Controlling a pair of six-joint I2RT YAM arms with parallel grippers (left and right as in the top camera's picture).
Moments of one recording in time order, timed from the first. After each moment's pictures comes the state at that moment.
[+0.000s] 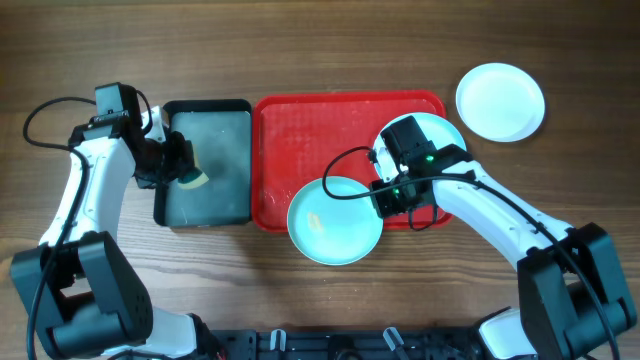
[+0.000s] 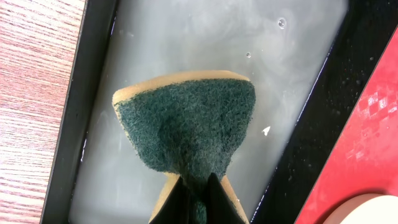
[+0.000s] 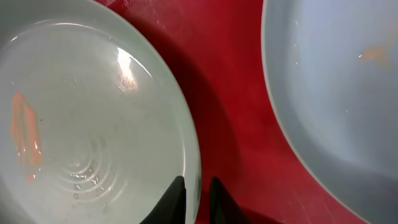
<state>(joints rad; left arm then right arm) 0.22 1.66 1.14 -0.85 0.23 -0.18 0.45 1.64 0.95 -0.70 -0.22 0.16</state>
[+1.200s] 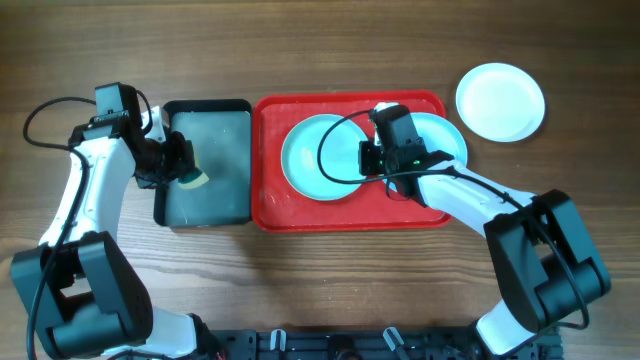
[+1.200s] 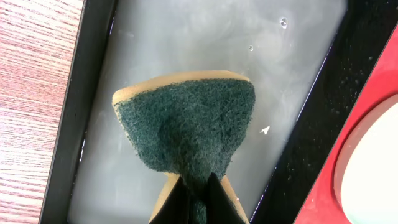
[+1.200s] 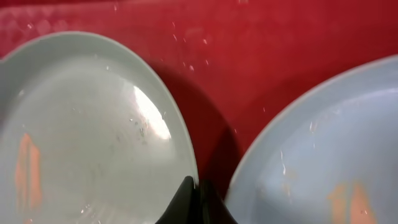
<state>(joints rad) 0.22 1.66 1.14 -0.85 0.23 -0.18 0.45 1.78 0.90 -0.04 0.00 0.35</state>
